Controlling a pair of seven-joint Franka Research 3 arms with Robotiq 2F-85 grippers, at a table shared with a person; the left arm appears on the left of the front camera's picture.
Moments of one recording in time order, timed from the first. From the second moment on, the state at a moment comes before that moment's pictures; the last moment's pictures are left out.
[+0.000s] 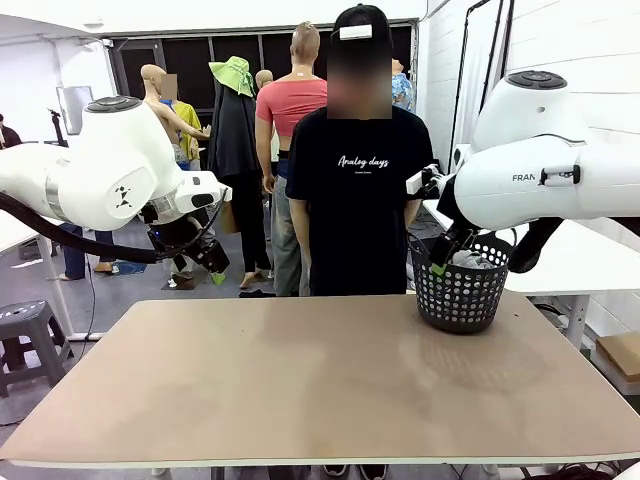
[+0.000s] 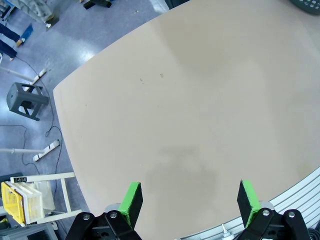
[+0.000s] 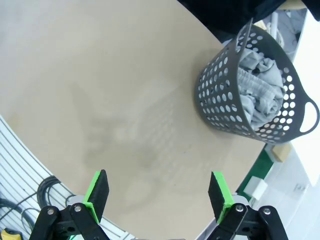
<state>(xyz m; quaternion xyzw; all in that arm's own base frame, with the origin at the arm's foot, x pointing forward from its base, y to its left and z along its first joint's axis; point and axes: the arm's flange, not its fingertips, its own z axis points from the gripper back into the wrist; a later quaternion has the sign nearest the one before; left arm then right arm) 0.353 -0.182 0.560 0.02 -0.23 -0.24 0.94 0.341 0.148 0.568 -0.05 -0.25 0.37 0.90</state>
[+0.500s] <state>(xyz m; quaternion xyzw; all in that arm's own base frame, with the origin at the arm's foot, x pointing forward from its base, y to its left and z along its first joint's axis) 0.353 -0.183 0.560 0.02 -0.23 -0.24 0.94 0.341 0.148 0.568 -0.05 -0.25 0.37 0.90</state>
